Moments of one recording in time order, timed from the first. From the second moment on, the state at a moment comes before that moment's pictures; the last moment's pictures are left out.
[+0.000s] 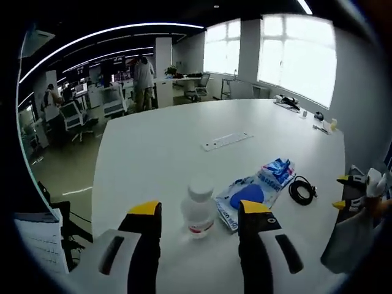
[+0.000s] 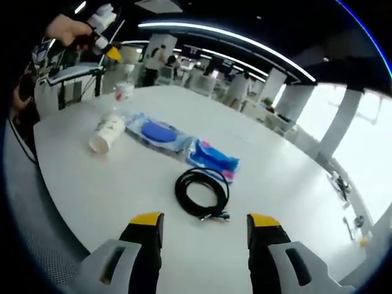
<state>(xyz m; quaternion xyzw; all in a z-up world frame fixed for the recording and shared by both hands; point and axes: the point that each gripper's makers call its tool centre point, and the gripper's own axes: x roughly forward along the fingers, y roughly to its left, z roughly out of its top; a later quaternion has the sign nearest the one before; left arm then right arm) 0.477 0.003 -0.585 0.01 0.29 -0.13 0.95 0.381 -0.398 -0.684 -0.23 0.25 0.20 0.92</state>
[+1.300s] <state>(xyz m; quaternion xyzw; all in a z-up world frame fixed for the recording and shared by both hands) 0.516 0.006 -0.613 0.01 0.30 -0.07 0.95 0.371 -0.381 -0.700 -0.15 0.28 0.24 0.92</state>
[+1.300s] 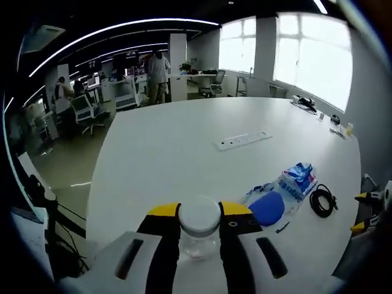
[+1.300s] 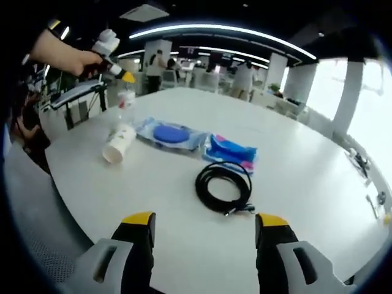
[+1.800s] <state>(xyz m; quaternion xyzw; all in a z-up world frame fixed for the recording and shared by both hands) 0.505 0.025 -0.607 0.01 0.30 -0.07 0.95 0.368 -0.377 -0.704 -0.15 0.29 0.26 0.91</state>
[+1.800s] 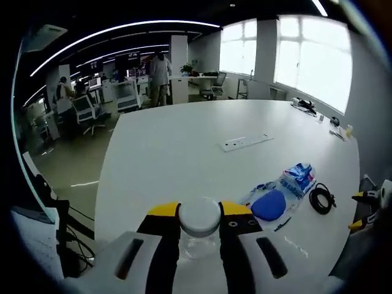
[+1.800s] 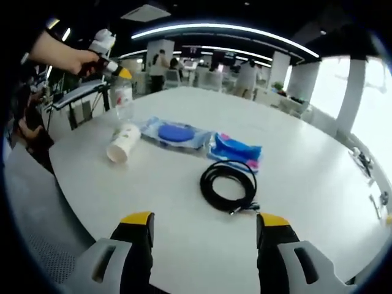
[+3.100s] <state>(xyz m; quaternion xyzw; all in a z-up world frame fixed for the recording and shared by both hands) 0.457 -0.051 -0.560 0.07 0.19 -0.18 0.96 0.359 -0.369 -0.711 -0.16 0.31 0.28 0.89</state>
